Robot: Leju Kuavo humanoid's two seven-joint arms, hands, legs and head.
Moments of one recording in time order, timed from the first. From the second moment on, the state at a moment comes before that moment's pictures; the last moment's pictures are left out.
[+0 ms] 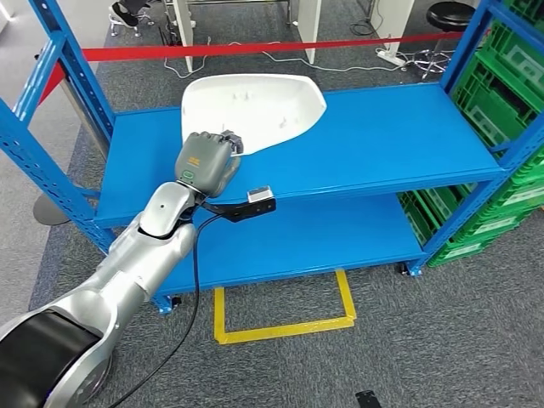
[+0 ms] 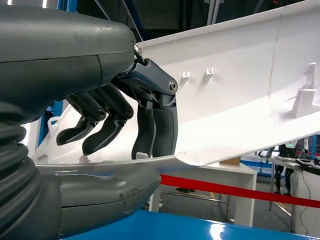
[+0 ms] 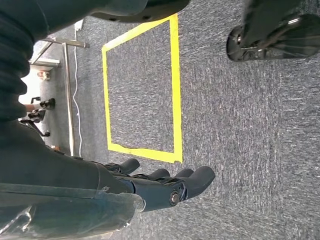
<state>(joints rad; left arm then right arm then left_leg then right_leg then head) -0.86 -0.17 -0.55 -0.59 -1.29 0.55 -0.17 -0.16 0.16 -1.21 -0.19 1.41 -0.24 0.12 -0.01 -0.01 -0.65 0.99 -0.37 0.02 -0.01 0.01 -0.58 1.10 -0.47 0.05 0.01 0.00</state>
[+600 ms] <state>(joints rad) -0.88 -0.16 -0.58 -0.61 -1.27 0.55 -0.17 -0.16 0.16 -1.21 -0.19 1.42 -0.24 0.11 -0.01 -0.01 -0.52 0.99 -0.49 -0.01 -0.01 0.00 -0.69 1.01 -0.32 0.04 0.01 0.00</state>
